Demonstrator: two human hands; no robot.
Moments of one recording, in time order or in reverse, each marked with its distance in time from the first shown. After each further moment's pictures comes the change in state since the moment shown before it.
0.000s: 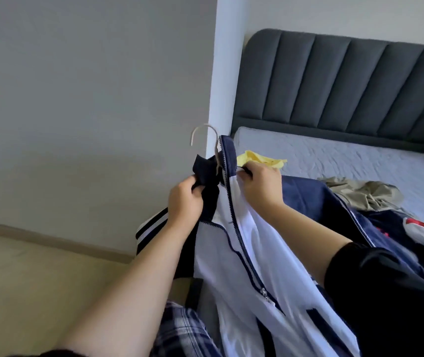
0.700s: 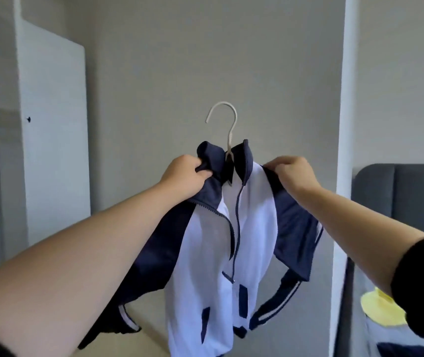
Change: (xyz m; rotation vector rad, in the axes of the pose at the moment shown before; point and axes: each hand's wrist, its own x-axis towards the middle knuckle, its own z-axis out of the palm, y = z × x) left_hand 0.057 0.208 -0.381 0.618 0.319 0.195; right_hand 0.115 -0.306 -0.135 0.690 -0.052 -0.254
